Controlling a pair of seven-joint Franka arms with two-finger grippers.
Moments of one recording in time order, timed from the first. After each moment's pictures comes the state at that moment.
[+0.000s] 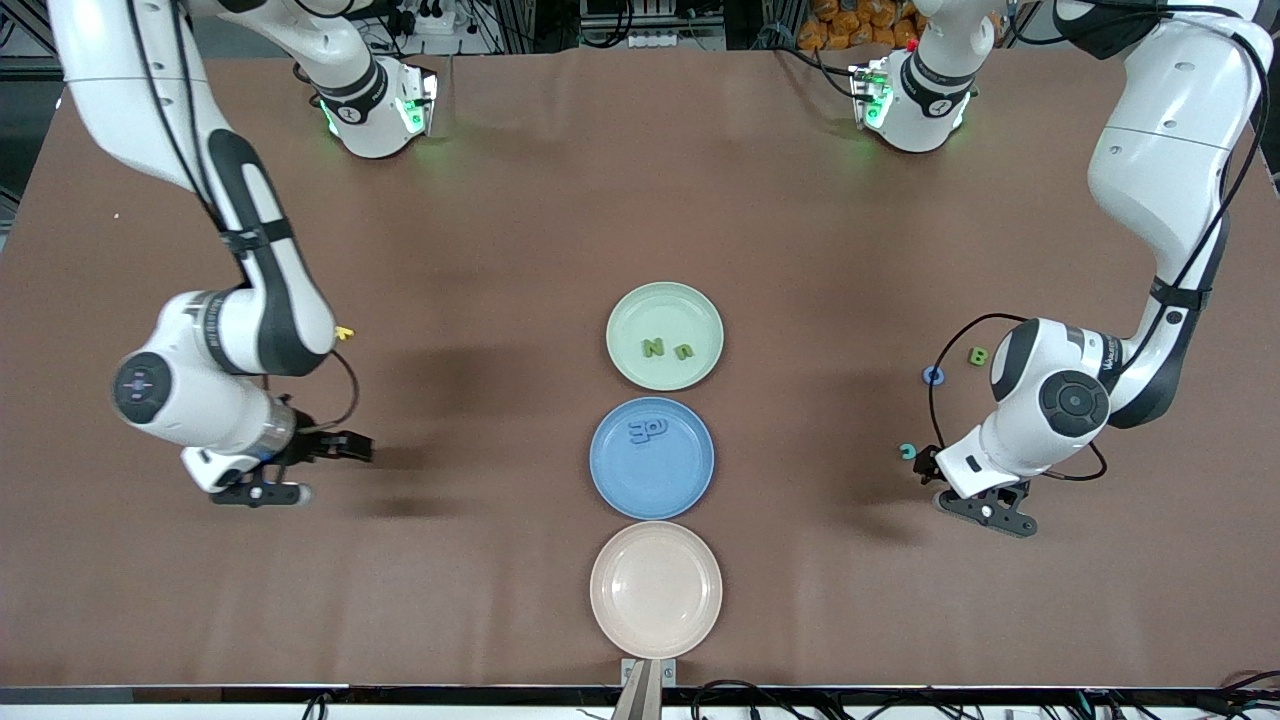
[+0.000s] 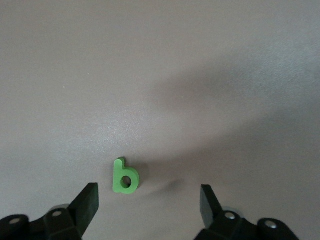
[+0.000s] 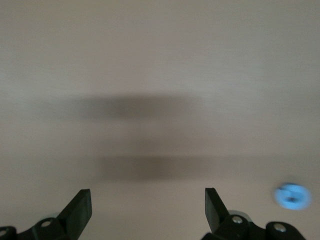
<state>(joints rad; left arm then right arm) 0.23 0.77 -0.39 -1.61 0.48 2.42 -0.01 0.11 0.55 -0.07 -1.70 0.17 2.26 -0.06</state>
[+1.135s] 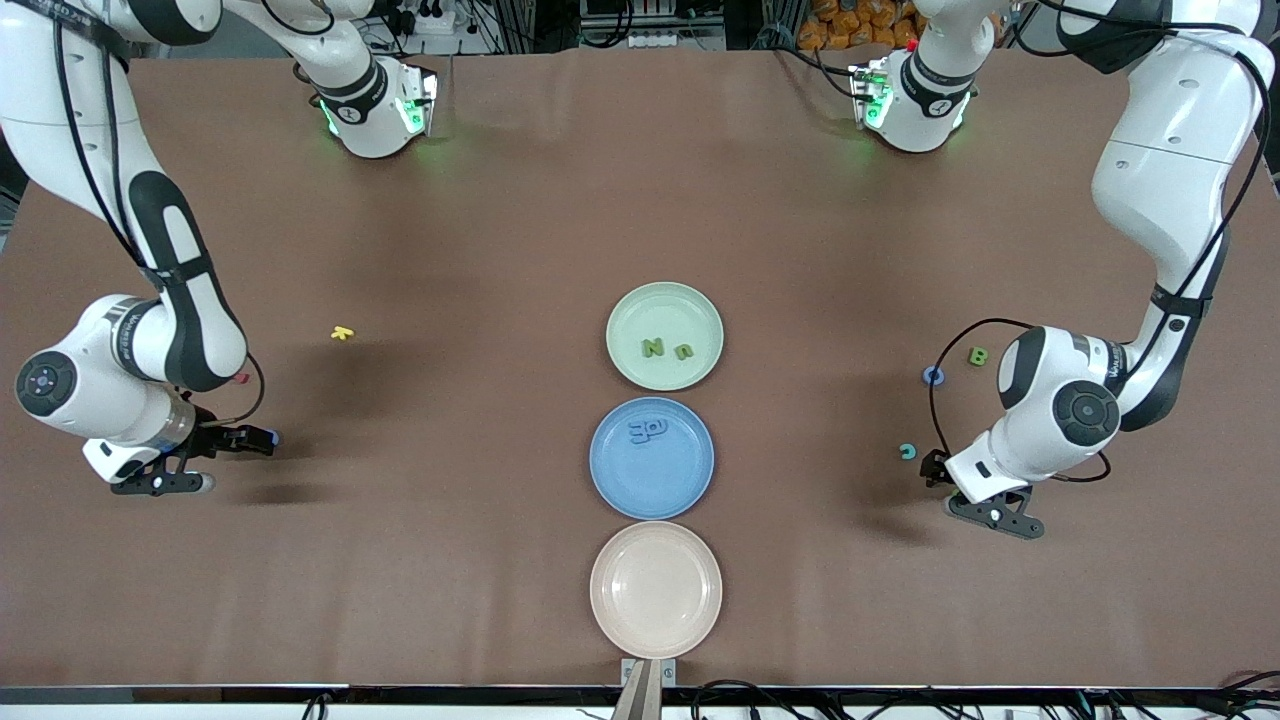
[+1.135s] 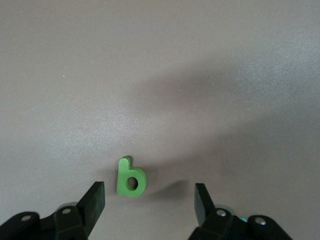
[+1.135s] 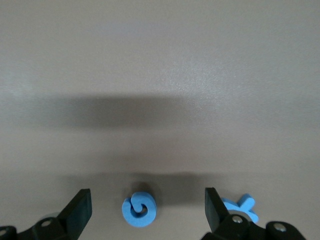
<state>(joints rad) 0.26 0.80 -0.39 -1.60 0.43 2.43 0.02 -0.11 0.64 -0.08 -1.77 0.07 2.43 -0.26</state>
